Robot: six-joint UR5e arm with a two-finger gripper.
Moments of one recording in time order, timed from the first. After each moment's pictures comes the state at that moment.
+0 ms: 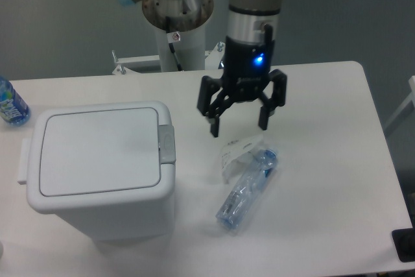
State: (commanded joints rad) arm 2.47 -1.68 -1.58 -0.97 1.23 0.07
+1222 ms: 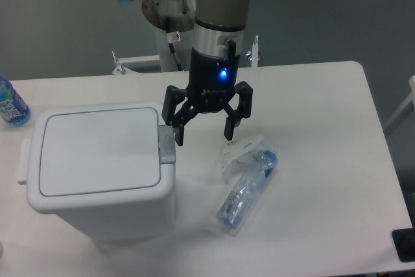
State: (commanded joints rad) arm 2.44 -1.70 -1.59 -0.97 1.23 0.05
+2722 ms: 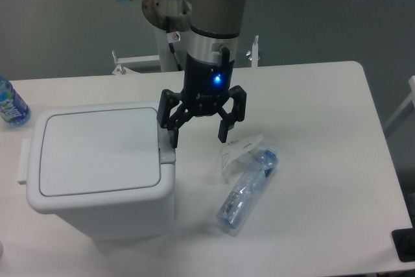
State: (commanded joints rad) arm 2.42 -1.69 -1.62 -0.97 1.23 0.05
